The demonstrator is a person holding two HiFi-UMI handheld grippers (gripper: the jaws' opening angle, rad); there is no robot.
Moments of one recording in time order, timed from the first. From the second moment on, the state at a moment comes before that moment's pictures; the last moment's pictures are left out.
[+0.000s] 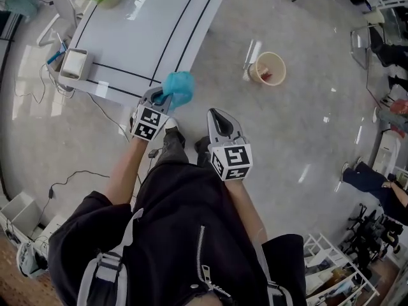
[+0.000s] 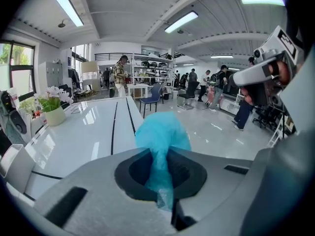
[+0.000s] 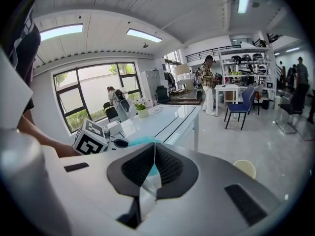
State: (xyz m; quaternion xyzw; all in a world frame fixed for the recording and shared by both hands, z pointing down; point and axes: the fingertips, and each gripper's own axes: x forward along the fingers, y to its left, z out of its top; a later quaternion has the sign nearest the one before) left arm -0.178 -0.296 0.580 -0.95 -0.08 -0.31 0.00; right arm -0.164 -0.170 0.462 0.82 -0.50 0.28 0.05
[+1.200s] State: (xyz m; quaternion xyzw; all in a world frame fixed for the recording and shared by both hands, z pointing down) left arm -0.030 -0.055 0.546 -0.93 -0.21 -0.29 0.06; right arm -0.066 0.075 0.458 0.89 -0.37 0.27 -0.03
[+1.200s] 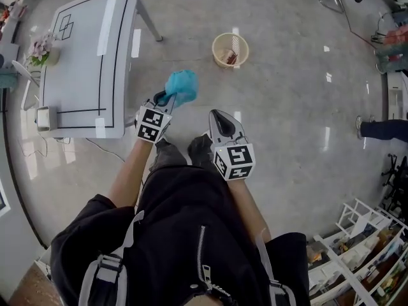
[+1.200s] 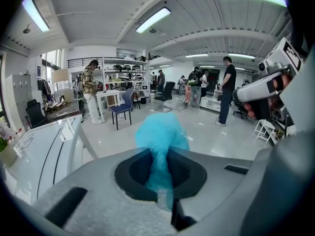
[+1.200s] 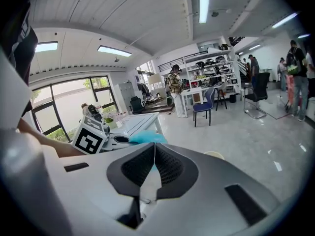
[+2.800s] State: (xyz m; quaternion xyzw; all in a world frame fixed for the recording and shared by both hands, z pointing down) left arm 0.162 0.084 0.553 -0.92 -0.29 -0.25 0.05; right arm 0.098 0.235 0.485 0.93 -0.23 0.28 -0.04
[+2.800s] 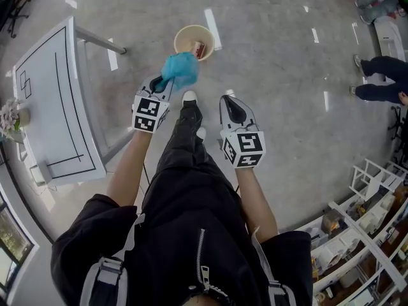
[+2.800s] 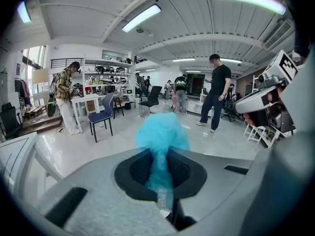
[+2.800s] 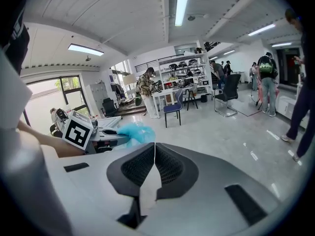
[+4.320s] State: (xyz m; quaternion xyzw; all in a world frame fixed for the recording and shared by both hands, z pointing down) left arm 0.423 0.114 0.730 -0.93 -0.28 -0.24 0.04; right arm 0.281 0.288 0.628 0.92 -0.20 0.34 -0.05
